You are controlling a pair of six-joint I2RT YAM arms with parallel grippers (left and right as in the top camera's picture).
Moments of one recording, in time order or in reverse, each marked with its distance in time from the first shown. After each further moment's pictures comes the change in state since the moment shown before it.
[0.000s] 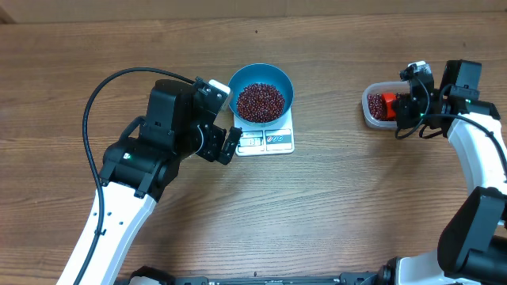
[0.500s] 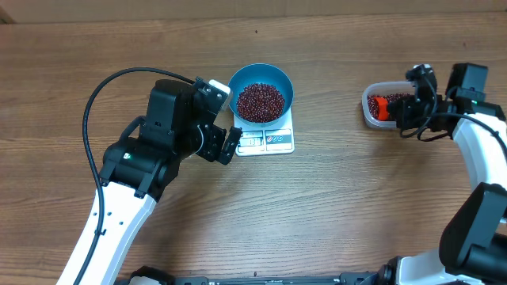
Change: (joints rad) left arm 0.000 0.000 0.000 0.000 0.000 0.000; right arm -0.051 0.016 0.000 -0.024 -0.165 0.099
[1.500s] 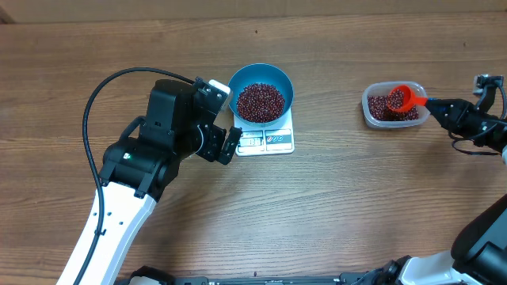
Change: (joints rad) left arm 0.000 0.000 0.000 0.000 0.000 0.000; right arm -0.323 0.001 0.000 -0.006 -0.476 0.174
